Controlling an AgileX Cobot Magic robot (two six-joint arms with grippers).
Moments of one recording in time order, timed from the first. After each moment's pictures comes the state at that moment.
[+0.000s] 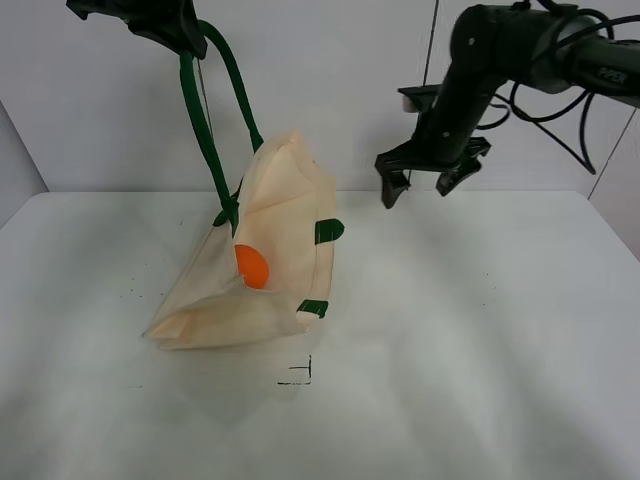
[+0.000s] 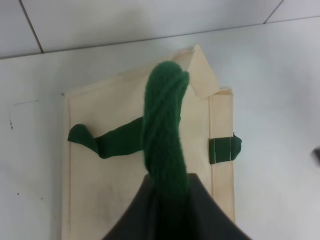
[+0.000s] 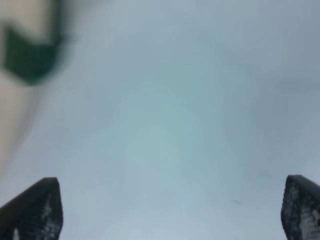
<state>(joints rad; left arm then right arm) -0.34 1.89 -2.21 -0.03 1.18 -0.18 0.27 2.15 -1.96 0.07 1.20 -0.02</state>
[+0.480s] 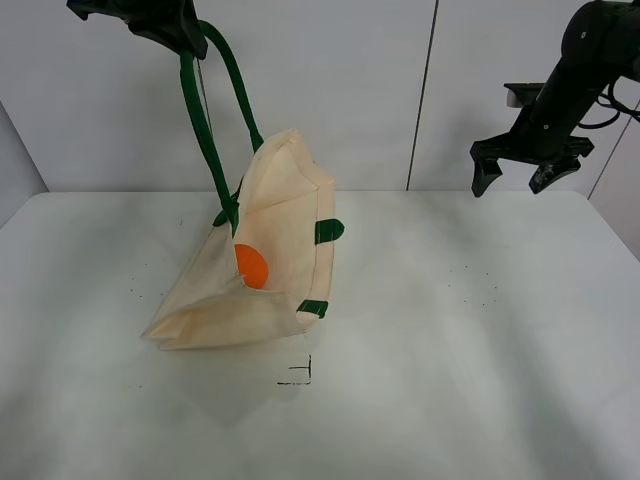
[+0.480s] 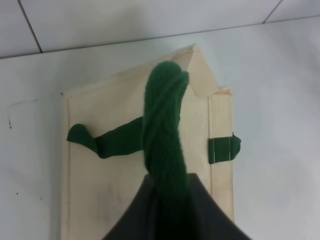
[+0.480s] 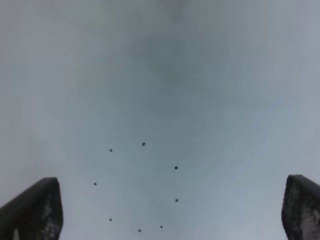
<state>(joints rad) -0.34 1.89 -2.21 -0.04 1.18 -0.18 0.01 2.15 -1.96 0.07 1.22 -0.06</state>
